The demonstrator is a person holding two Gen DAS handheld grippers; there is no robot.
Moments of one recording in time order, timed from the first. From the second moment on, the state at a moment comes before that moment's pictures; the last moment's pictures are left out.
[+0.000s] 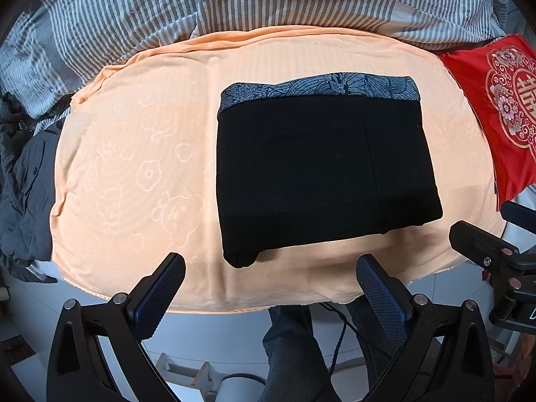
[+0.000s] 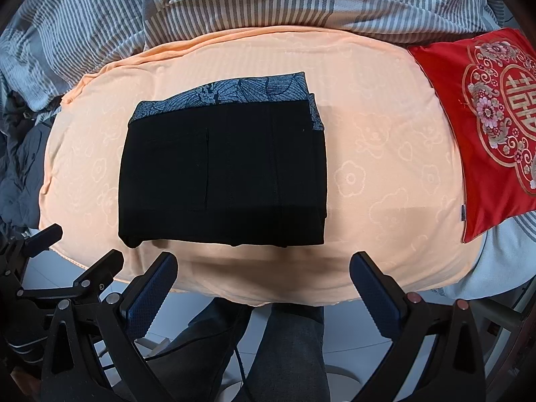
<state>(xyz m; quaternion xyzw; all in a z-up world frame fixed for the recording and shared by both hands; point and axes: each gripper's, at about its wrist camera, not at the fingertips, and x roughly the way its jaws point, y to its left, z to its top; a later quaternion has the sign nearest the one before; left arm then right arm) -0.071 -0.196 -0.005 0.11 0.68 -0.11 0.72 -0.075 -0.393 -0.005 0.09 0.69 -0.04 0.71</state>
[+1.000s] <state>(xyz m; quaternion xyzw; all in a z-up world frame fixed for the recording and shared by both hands) -0.076 -0.198 -0.004 0.12 0.67 -0.11 0.72 -0.076 -0.394 -0.004 0.10 0.69 -0.04 0.71</state>
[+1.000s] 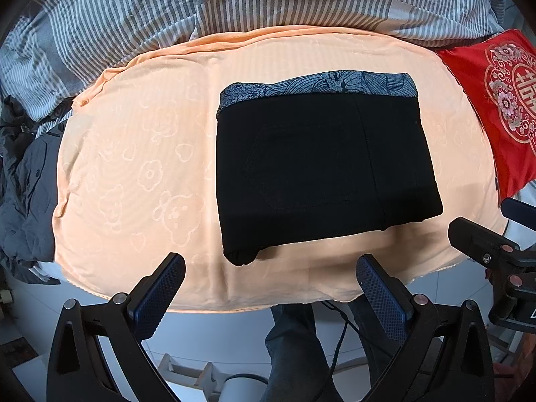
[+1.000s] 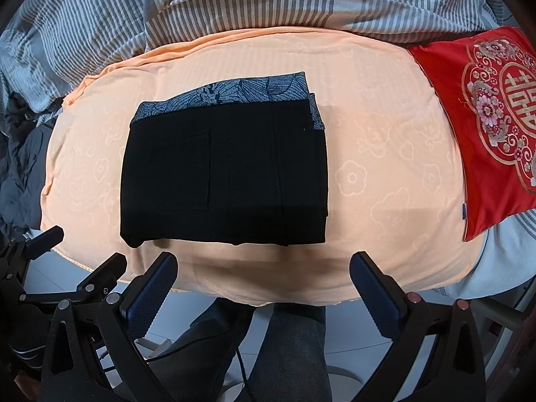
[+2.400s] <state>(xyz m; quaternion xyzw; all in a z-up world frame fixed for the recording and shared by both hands) -0.074 -0.198 -0.005 0.11 0.67 -0.11 0.73 -0.076 -0.391 -0.005 0.10 0.69 -0.04 0.71</state>
